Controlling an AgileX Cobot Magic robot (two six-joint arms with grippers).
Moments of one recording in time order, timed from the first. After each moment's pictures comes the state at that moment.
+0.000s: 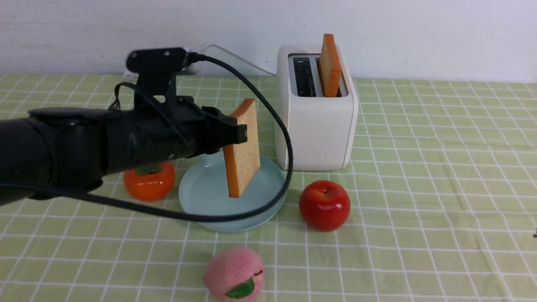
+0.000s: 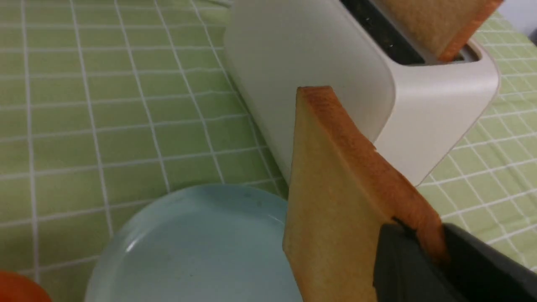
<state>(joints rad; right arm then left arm) 0.03 0.41 -0.57 0.95 0.69 -0.75 -0.36 1.53 -0.96 -1.74 0.14 1.43</state>
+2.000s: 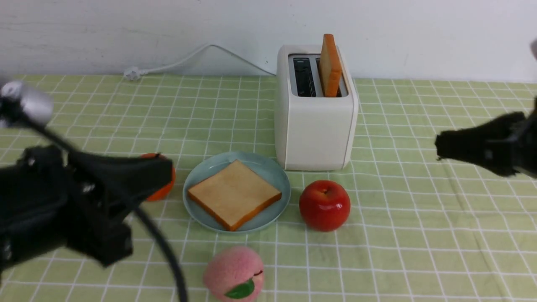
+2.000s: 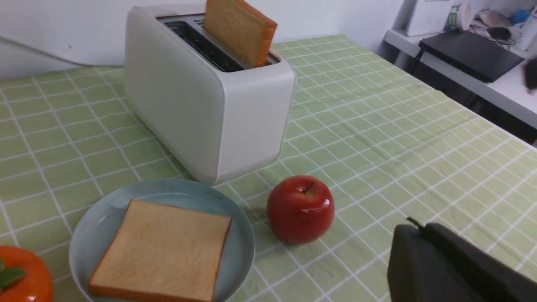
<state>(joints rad) 0.10 1.15 -0.99 0.93 0.77 -0.73 -0.25 0.75 -0.56 -1.27 0.44 1.16</state>
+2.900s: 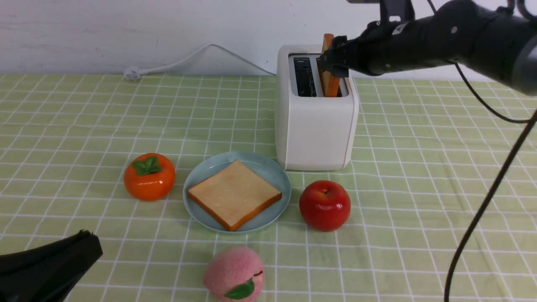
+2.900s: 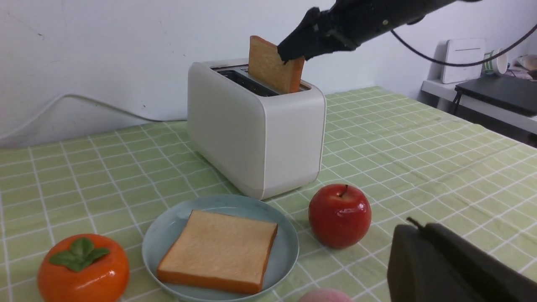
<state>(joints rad) 0.28 1.98 -1.74 0.43 0.36 -0.26 -0.25 0.34 -0.29 -1.24 0.31 1.16</state>
